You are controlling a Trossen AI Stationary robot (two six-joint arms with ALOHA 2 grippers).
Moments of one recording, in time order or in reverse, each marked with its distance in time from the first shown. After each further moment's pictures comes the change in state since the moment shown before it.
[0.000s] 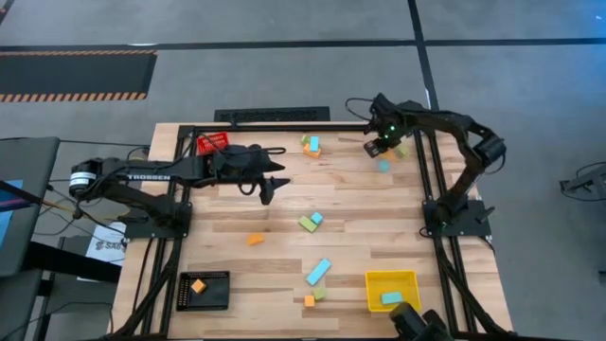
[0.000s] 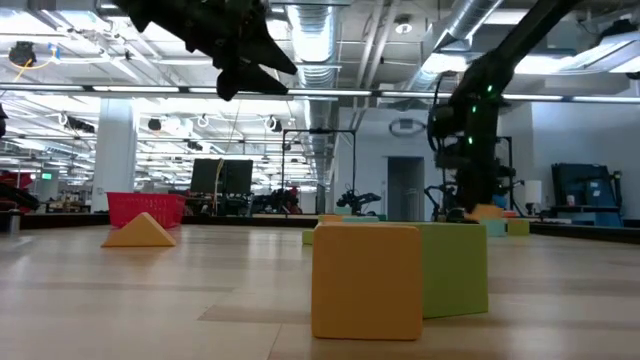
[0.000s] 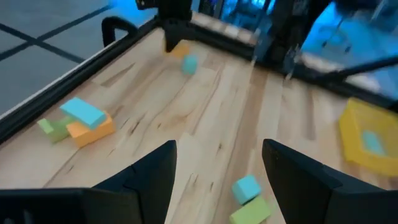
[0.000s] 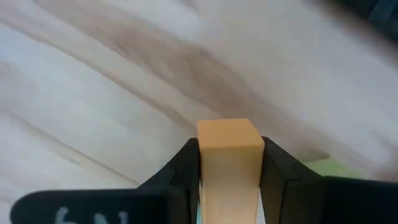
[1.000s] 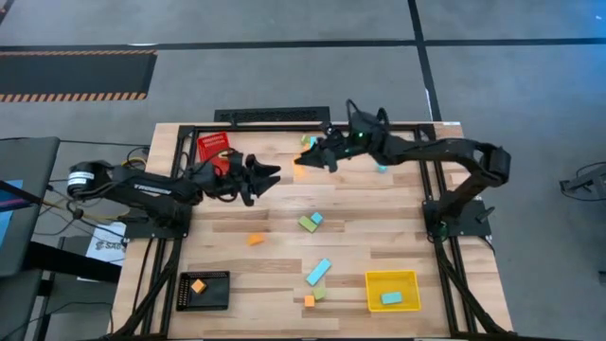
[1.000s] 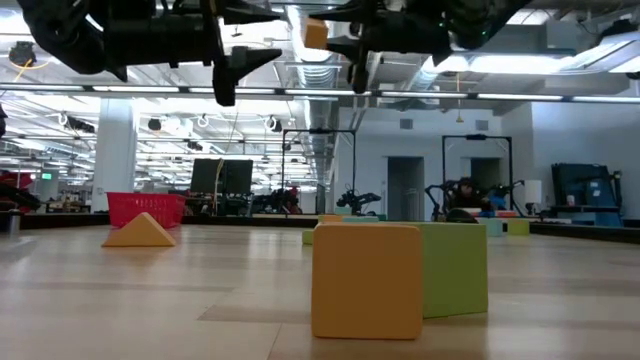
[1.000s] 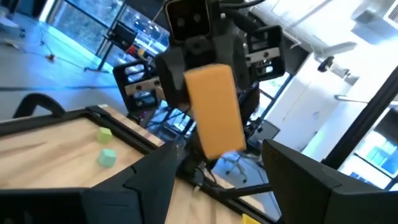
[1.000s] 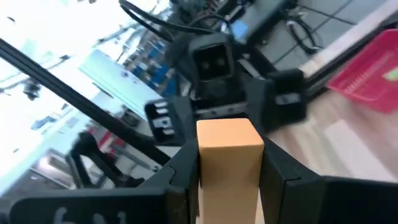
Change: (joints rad) left arm -0.038 -0.006 -0.419 1.037 0.033 -0.312; right arm 0.594 -0.100 0.000 1.279 -0.584 0.721
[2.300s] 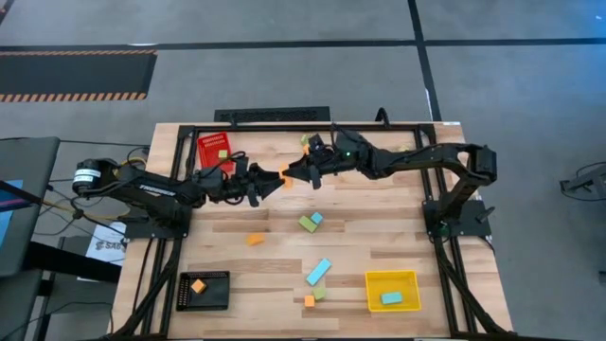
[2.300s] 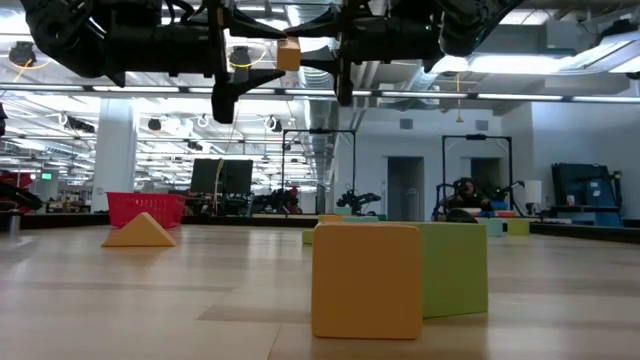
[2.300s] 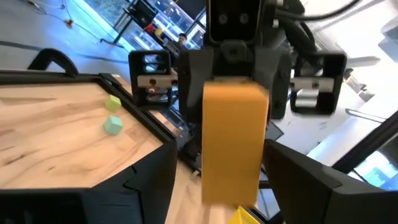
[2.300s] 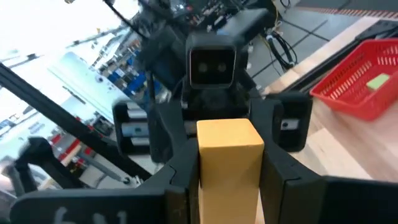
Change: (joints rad) left arm -0.043 0.057 0.001 -0.030 -0.078 -0.152; right arm 0.116 0.095 0.000 0.069 0.236 -0.102
